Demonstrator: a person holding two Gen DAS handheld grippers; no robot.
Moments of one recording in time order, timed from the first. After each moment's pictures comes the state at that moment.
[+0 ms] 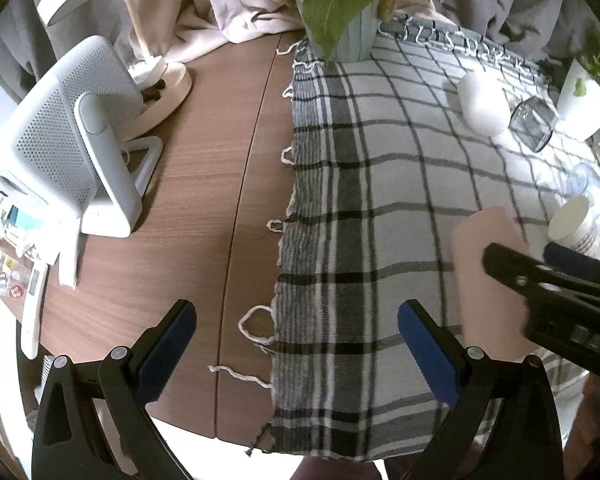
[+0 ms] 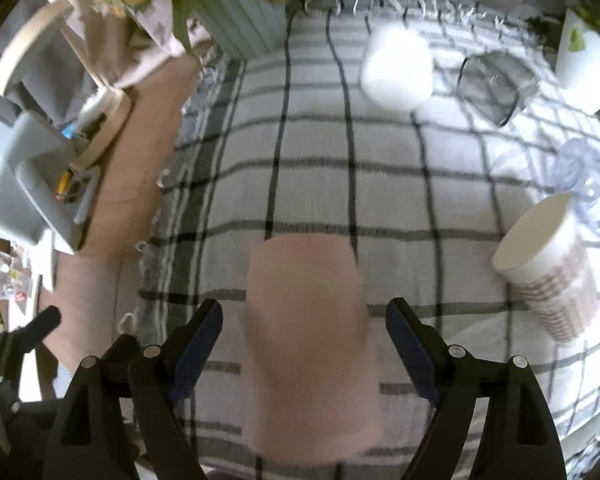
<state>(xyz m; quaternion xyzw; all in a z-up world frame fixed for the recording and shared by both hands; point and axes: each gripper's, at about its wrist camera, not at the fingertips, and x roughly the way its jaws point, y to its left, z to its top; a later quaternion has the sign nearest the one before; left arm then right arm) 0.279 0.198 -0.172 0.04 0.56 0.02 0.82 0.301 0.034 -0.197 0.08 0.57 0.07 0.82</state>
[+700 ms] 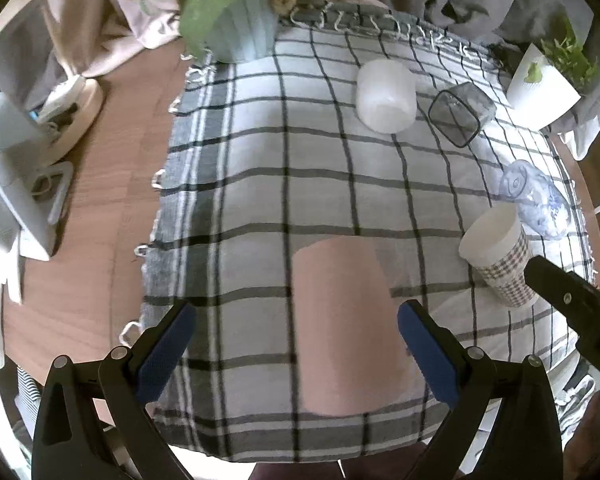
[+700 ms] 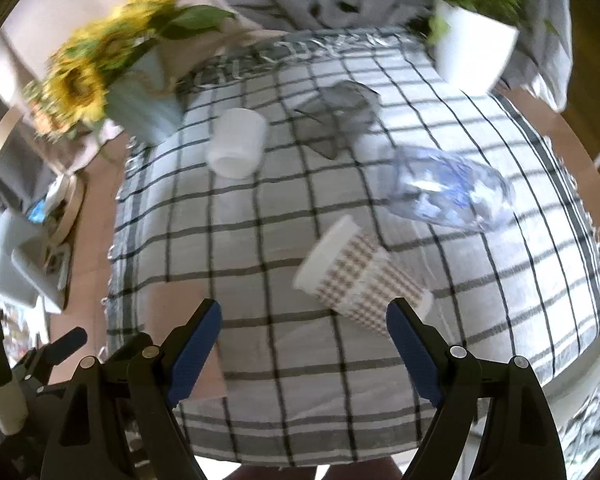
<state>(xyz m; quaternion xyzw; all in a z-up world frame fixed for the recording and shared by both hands) 0.312 0.096 -0.169 0.01 0.60 -0.05 0.80 0.280 -0.097 -0.153 0.14 0.54 -0.04 0.83</state>
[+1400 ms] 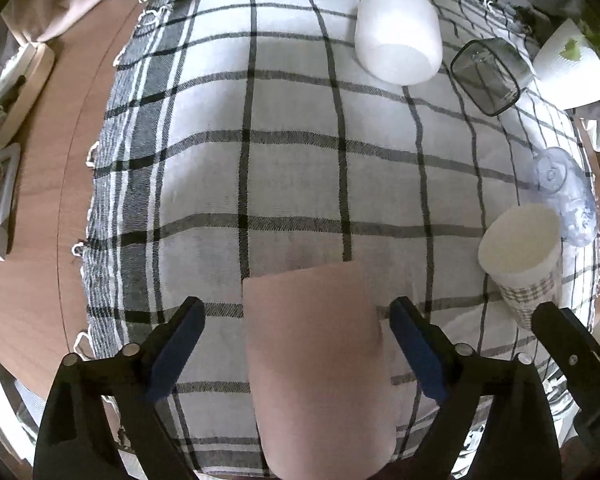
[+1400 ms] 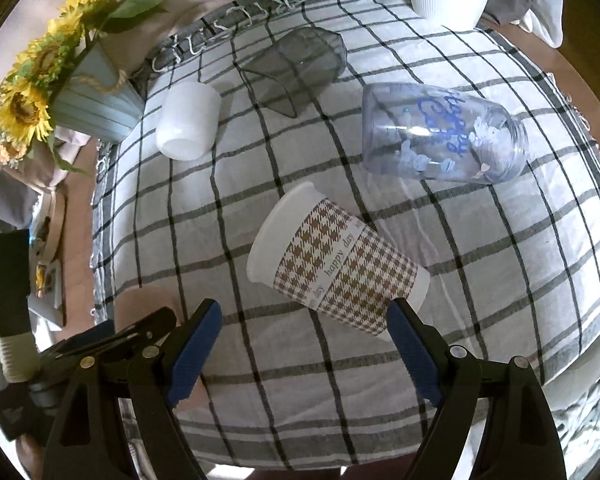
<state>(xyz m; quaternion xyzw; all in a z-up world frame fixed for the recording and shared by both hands) 0.358 0.073 -0.225 0.01 0.69 -0.05 0.72 0.292 -0.122 -0.194 0.20 0.59 -0.05 0.79</state>
